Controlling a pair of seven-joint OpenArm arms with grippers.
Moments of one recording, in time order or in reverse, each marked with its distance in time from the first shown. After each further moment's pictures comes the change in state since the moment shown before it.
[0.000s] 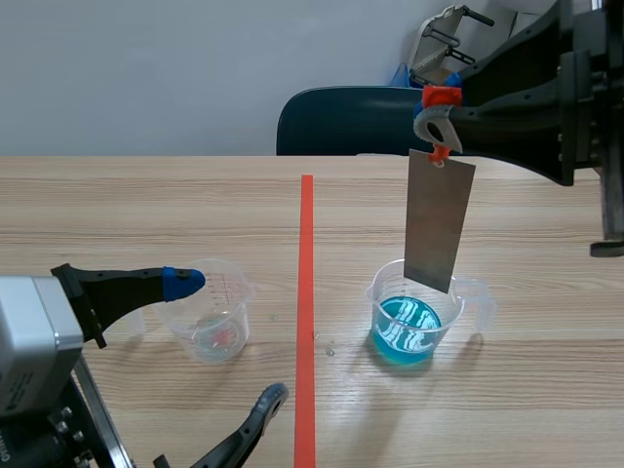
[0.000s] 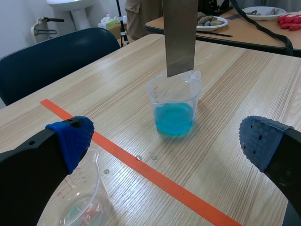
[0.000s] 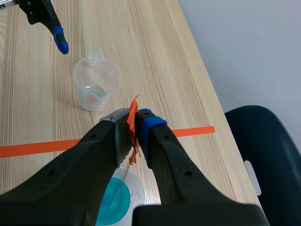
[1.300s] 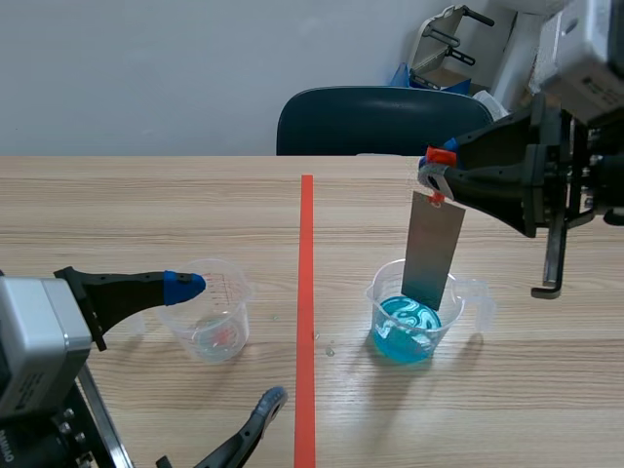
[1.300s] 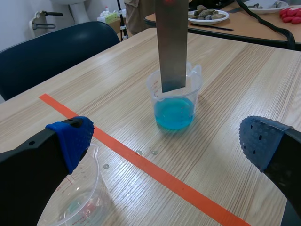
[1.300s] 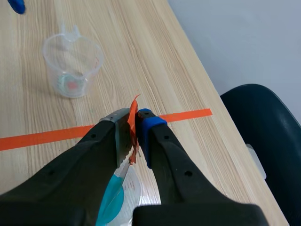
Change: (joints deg) left arm 0.0 0.0 0.0 0.0 0.0 0.0 1.4; right arm -2.5 -13.4 0.0 -15.7 -22.2 1.8 16.3
